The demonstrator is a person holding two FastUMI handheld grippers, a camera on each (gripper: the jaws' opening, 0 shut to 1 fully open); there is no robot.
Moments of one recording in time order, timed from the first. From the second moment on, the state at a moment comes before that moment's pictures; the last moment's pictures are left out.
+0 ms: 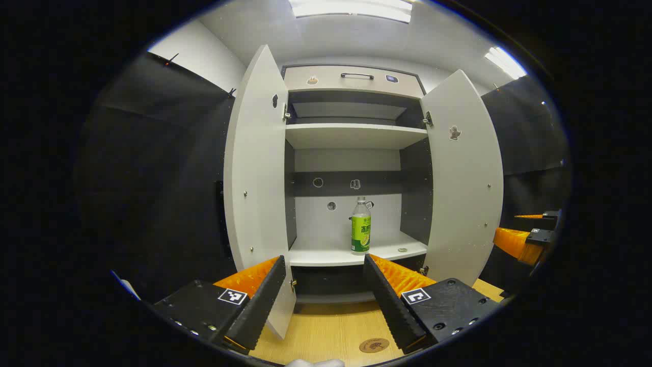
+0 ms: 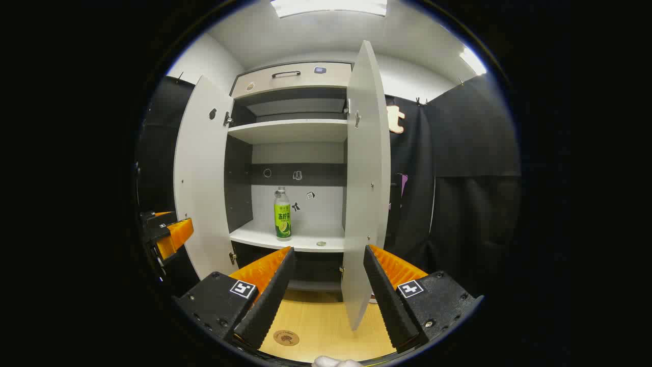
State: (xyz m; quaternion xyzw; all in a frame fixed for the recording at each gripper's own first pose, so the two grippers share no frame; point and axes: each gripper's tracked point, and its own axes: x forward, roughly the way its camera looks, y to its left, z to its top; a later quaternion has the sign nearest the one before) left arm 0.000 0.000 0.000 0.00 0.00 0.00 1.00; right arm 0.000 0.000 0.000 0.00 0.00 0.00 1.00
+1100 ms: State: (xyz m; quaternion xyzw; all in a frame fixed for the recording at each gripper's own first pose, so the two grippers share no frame) left arm 0.097 -0.040 0.021 0.00 -0.03 -0.04 1.00; right arm 0.008 -0.014 0.004 -0.01 0.01 -0.02 1.00
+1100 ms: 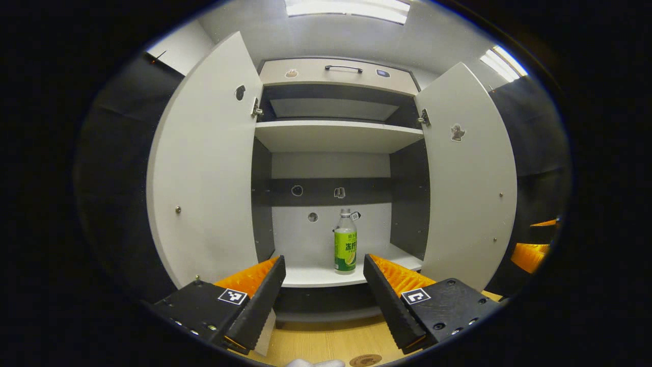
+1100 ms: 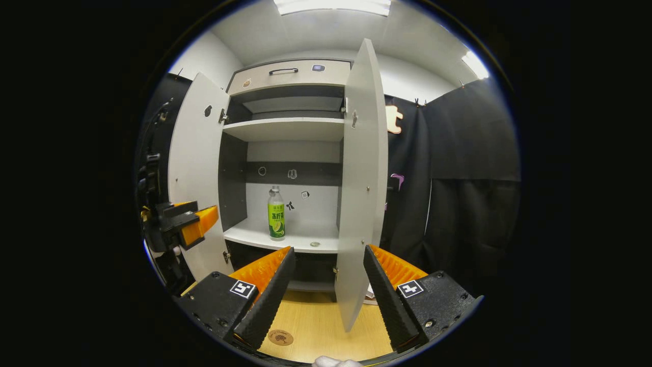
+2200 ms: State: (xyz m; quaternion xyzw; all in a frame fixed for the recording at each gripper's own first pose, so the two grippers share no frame) left arm 0.366 -0.107 -0.021 0.00 -0.01 -0.02 1.00; right arm 0.024 -0.044 -0.016 -0.02 0.08 -0.07 0.99
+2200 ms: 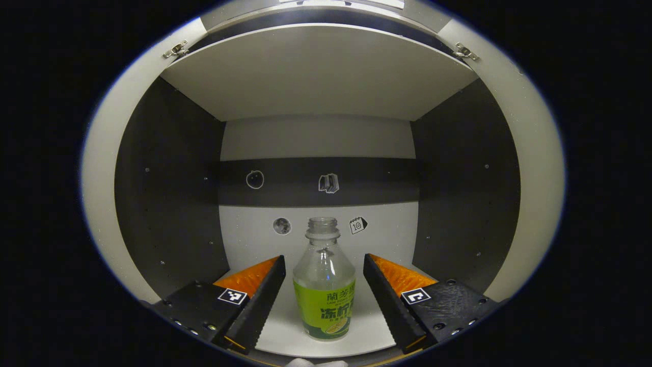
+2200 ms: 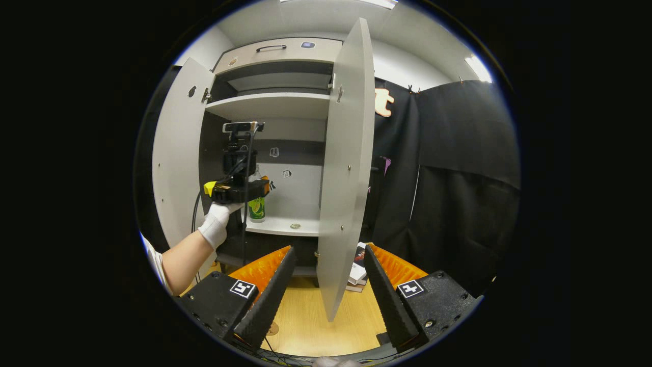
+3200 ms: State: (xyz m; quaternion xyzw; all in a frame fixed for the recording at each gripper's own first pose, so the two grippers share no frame) left arm 0.198 -0.111 -0.040 -0.03 -0.05 -0.10 0.99; right arm 0.016 -0.047 -0.036 -0.02 0.09 -0.05 0.99
